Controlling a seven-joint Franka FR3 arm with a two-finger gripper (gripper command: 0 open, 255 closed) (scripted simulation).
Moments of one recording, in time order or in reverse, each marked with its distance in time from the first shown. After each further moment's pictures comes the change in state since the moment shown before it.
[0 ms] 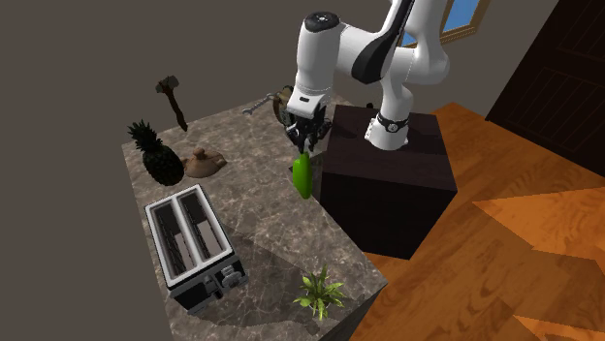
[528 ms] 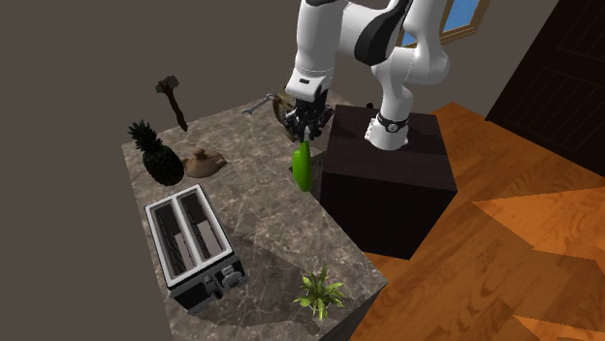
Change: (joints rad) arm 0.000 -0.057 0.019 0.065 -0.009 -0.120 0.005
